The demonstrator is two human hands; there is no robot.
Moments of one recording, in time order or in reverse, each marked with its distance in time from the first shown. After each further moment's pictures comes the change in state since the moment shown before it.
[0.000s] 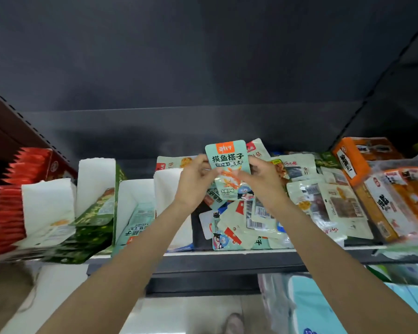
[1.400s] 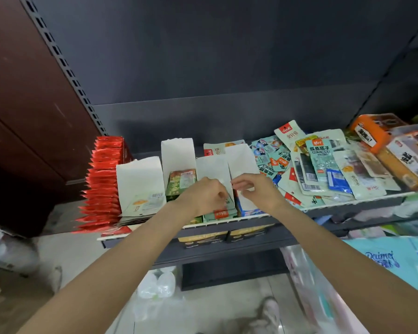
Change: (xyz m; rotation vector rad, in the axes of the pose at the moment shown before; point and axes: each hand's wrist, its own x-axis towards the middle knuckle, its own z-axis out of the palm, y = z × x) left_hand -0.078 -0.051 -0.187 0.867 -0.653 0.218; right_hand -0.073 0.003 0.185 -0.542 -0.074 0.039
